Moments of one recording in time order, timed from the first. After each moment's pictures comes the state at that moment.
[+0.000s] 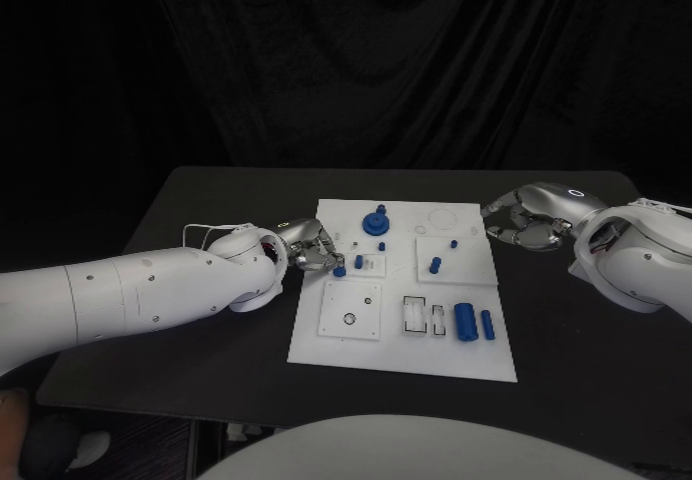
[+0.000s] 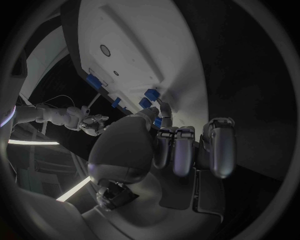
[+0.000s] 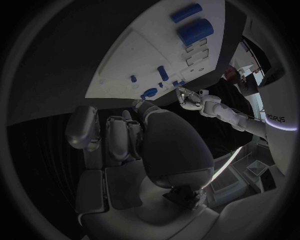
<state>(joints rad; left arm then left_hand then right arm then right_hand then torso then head) 1.16 -0.76 -0.21 1.44 -1.25 -0.34 -0.23 1.20 0.00 0.24 0.22 0.34 0.98 0.03 0.21 1.28 1.47 -0.04 1.57 1.31 1.47 -0.08 1.57 1.31 0.04 1.47 0.03 1.39 1.31 1.33 -1.02 -0.25 1.60 -1.47 -0.33 -0.13 1.37 -0.02 0.30 0.17 0.35 0.78 0.09 0.06 0.09 1.40 -0.01 1.38 1.31 1.46 -0.07 1.25 1.31 0.08 1.43 0.04 1.07 1.31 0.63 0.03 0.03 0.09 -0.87</state>
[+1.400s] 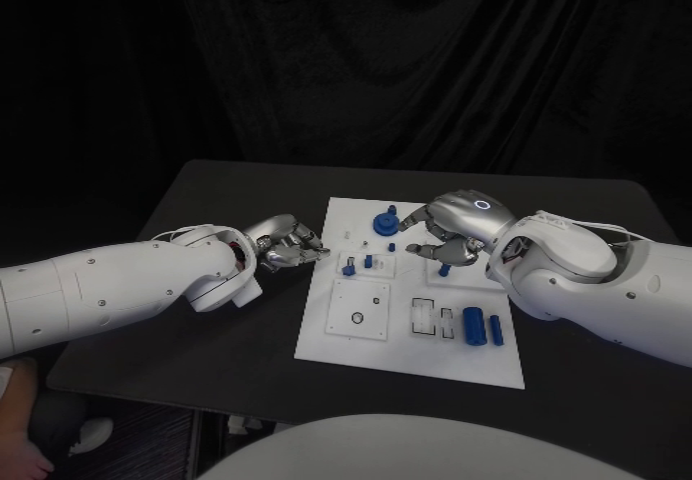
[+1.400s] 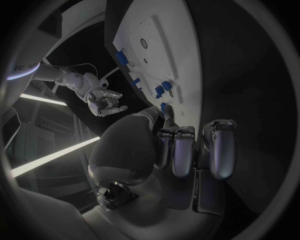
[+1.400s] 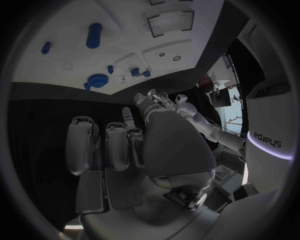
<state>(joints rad) 1.17 -0.94 -0.21 1.53 -0.89 -0.27 0.01 1.26 -0.01 0.23 0.29 0.22 0.90 0.06 0.24 1.25 1.47 -0.01 1.57 1.31 1.47 -0.06 1.57 1.31 0.04 1.47 0.05 1.44 1.31 1.30 -0.76 -0.25 1.63 -1.65 -0.42 -0.10 1.35 -0.08 0.25 0.12 0.22 0.86 0.11 0.07 0.11 1.46 0.00 1.57 1.31 1.47 -0.07 1.44 1.31 0.05 1.46 0.04 1.38 1.31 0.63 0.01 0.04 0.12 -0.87</state>
